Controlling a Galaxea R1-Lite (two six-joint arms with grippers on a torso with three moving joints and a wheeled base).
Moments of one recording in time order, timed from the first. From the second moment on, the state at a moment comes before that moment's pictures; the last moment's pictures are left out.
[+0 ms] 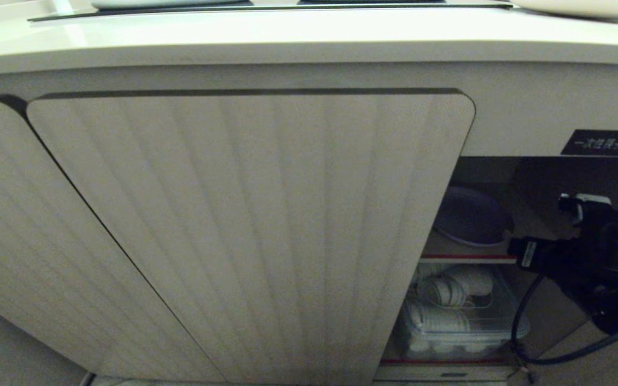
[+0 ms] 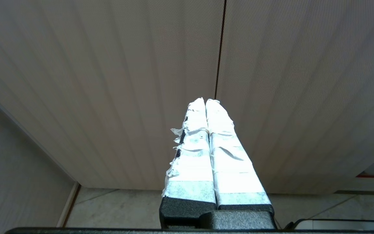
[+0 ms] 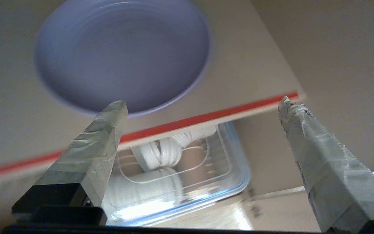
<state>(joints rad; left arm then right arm) 0.00 0.00 0.00 0.00 0.01 0.00 0.16 1.70 -0.40 -1.02 -0.47 0.13</state>
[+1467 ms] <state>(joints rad) 0.00 0.00 0.00 0.00 0.01 0.00 0.17 1.41 -0.10 -1.10 -0.19 -0.23</state>
